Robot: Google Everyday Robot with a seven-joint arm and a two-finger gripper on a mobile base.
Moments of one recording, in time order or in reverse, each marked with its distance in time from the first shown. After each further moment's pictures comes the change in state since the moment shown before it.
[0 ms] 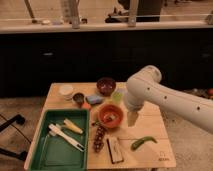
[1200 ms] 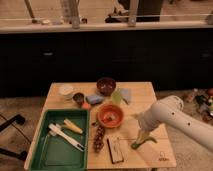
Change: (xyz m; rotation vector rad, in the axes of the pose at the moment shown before) arm 0.047 0.061 0.080 0.016 -0.180 0.049
